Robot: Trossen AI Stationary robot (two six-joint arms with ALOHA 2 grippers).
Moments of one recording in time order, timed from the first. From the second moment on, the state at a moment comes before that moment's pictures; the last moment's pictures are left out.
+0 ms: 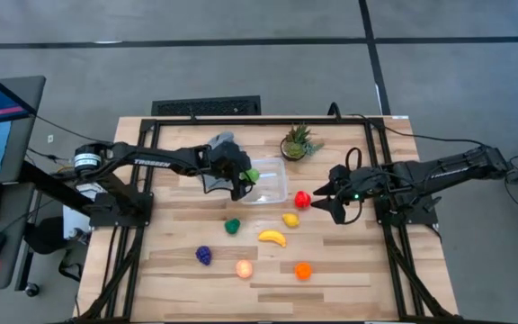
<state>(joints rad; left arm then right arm) 0.23 1.59 0.94 -0.07 0.07 0.00 0.18 0.89 0.69 -0.38 0.12 0.63</state>
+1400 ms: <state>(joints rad) 0.23 1.83 1.18 -0.19 0.12 0.04 0.13 0.89 0.69 -0.33 0.14 0.55</state>
